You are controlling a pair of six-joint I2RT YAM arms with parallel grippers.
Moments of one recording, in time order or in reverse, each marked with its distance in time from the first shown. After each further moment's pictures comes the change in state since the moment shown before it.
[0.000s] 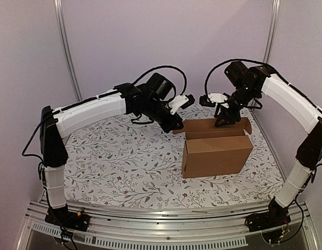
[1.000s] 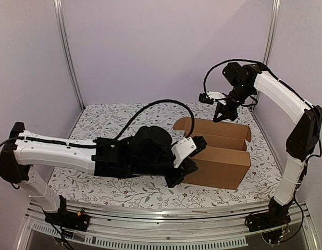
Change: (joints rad) left arm -0.427 -0.449 -0.697 0.566 -0.287 -0.140; right arm -0.064 0.171 0.146 -0.095 -0.071 0.032
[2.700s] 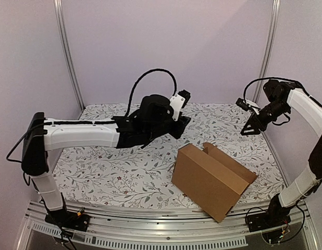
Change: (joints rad) left arm 0.285 0.294 0.209 0.256 -0.184 -0.010; right arm -0.371 -0.322 -0.478 0.086 -0.202 0.150
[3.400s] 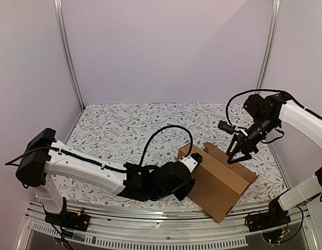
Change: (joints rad) left arm -0.375 -0.030 -0.272 -0.128 -0.196 -0.299; right arm 0.325 -0.157 -0.204 -0.095 -0.173 -0.006
